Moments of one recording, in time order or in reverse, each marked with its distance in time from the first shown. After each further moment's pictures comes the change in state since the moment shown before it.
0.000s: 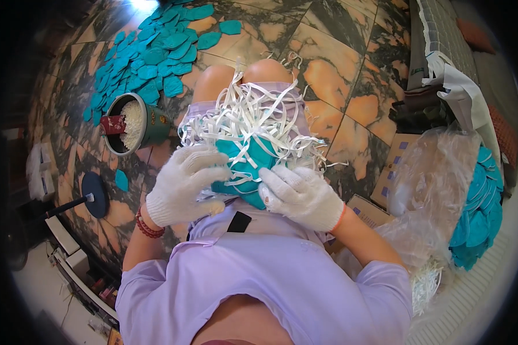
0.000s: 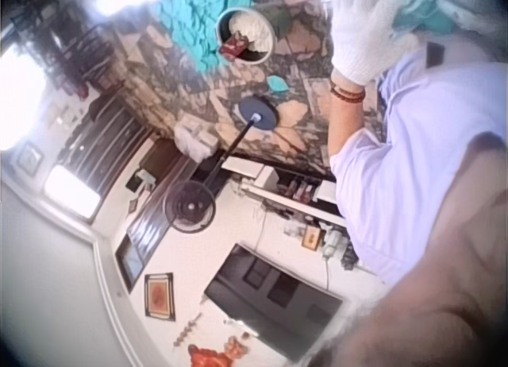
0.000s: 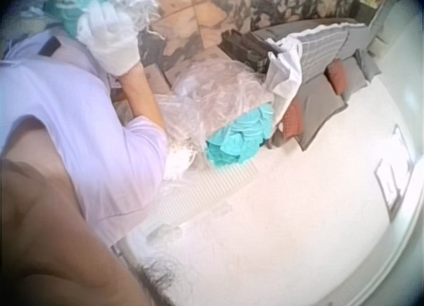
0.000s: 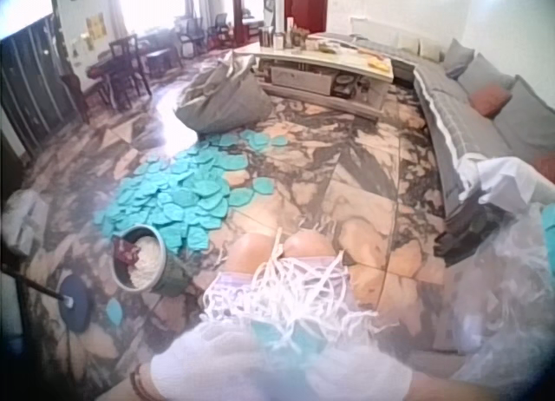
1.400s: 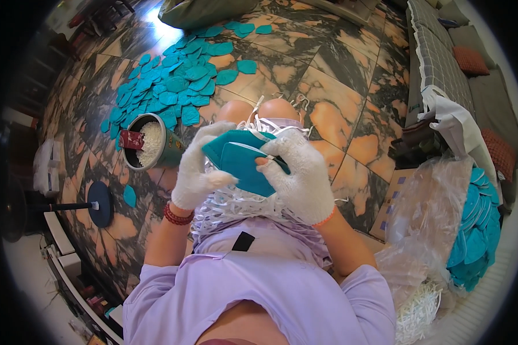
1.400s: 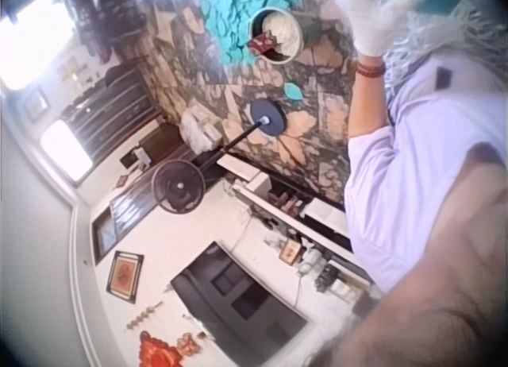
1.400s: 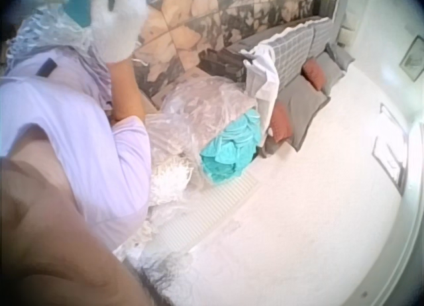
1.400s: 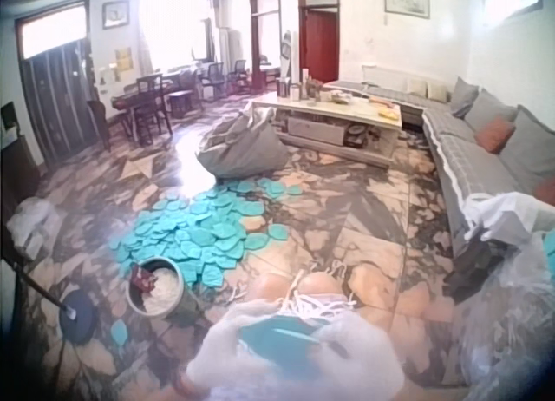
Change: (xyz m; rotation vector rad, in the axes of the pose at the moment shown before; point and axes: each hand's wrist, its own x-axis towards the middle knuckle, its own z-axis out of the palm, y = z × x) left_hand 0.030 -0.011 0.012 -0.547 0.501 -0.144; right_hand 0.084 0.007 -0.040 0.660 0.384 0.588
